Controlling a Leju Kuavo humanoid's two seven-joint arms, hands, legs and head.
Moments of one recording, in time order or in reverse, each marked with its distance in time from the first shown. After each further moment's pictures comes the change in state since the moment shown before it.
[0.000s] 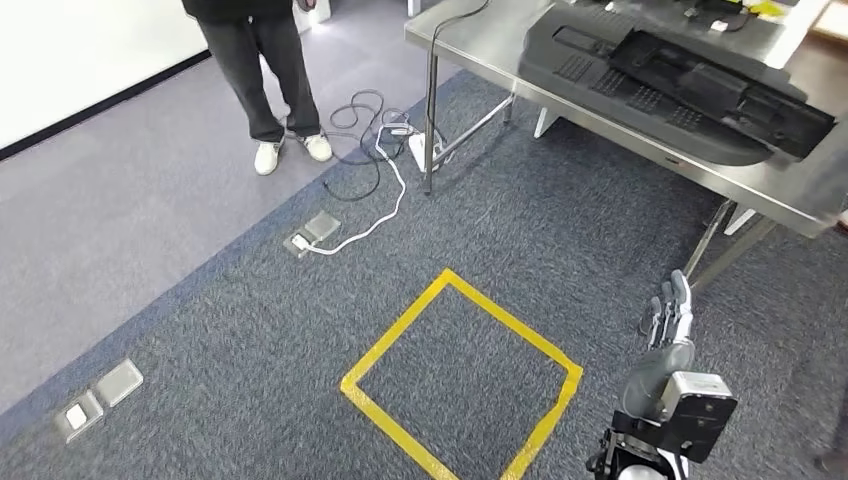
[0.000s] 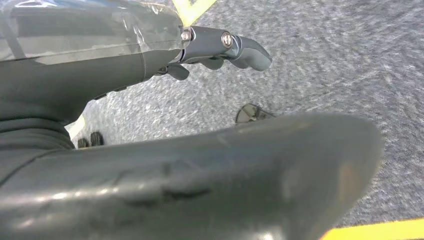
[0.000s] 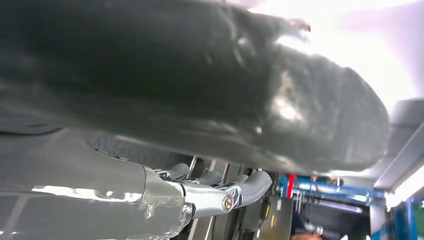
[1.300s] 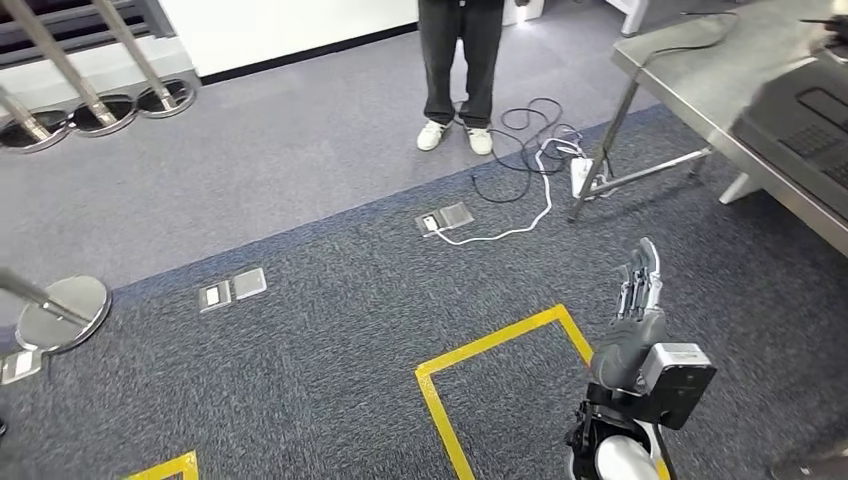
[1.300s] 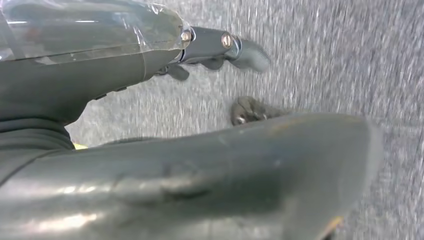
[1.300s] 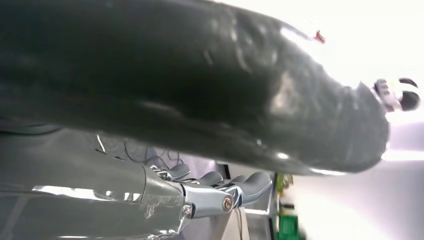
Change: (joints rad) left arm 0.003 -0.031 0.068 -0.003 0.005 0.048 -0.021; right arm -0.123 -0.106 0.170 -0.001 -0.106 -0.111 0.004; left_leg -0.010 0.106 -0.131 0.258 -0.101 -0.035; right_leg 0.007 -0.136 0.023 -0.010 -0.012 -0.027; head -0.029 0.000
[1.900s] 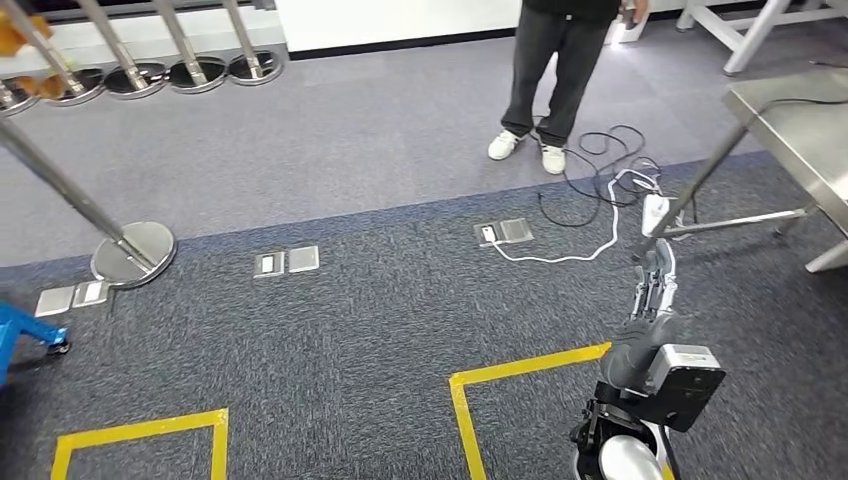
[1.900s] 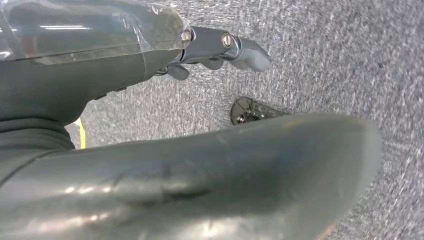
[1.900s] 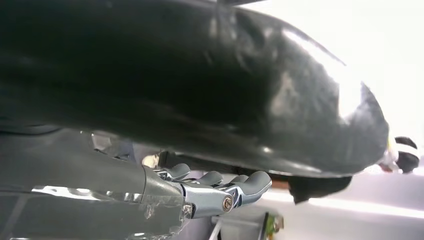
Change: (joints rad) left arm -0.001 0.021 -0.019 0.000 -0.035 -0.058 -0.006; right arm 0.013 0.023 -0.054 -0.005 0.037 -0.004 0.003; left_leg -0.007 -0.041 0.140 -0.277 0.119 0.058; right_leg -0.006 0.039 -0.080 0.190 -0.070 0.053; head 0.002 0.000
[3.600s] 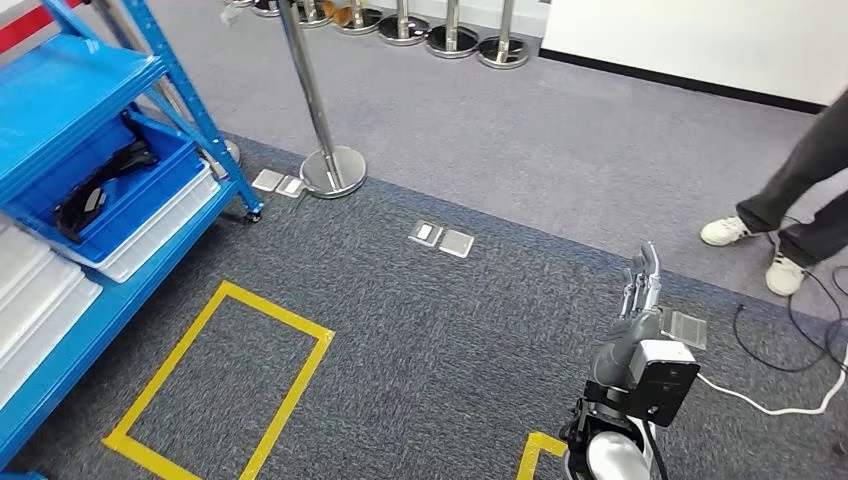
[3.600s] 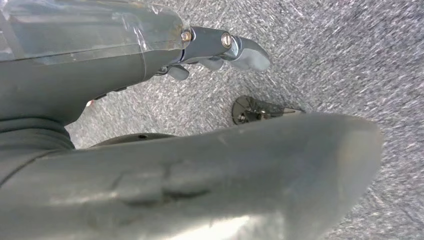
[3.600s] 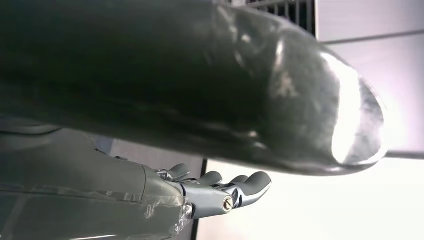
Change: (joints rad) left arm 0.003 0.020 -0.006 0.001 0.020 -0.023 0.014; right arm 0.024 0.050 -0.034 0.027 0.037 0.054 -0.008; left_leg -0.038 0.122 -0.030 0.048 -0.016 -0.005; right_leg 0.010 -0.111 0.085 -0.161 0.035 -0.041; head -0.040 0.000
